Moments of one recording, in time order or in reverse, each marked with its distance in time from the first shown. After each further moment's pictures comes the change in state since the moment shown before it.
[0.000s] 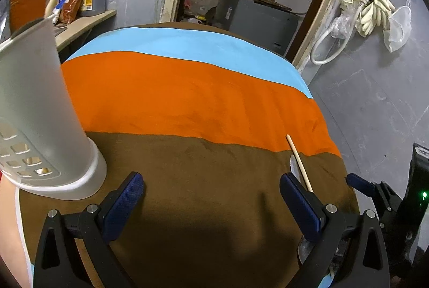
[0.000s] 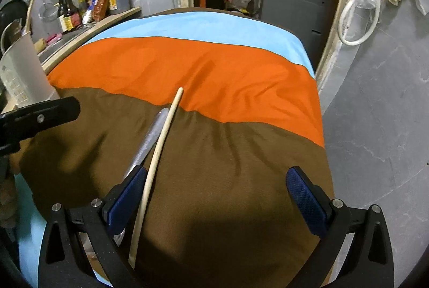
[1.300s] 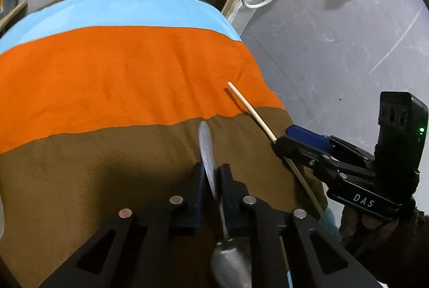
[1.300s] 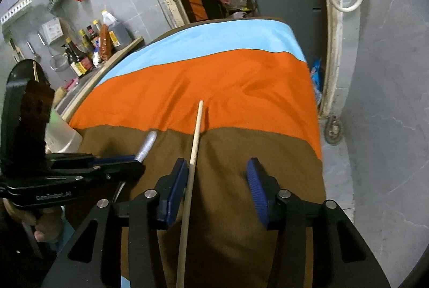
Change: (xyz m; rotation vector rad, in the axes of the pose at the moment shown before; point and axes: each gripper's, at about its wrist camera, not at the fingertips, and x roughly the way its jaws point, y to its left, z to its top) left arm 0.052 -0.063 0.005 0.183 0.270 -0.318; right arm 0.022 -0.080 -0.003 0.188 -0.020 0.285
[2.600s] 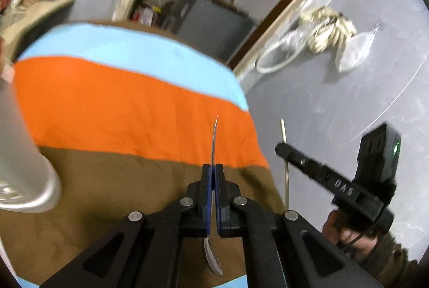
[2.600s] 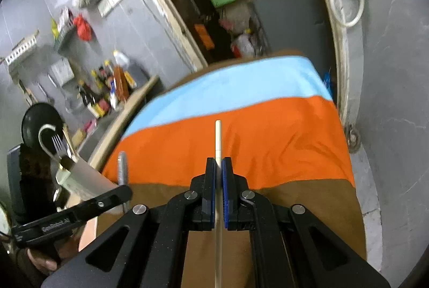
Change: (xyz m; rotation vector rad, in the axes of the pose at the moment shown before) left arm -0.099 0.032 -0.001 -0.196 -0.286 -0.048; right arm -0.041 0.067 0.034 0.131 -0.184 0.044
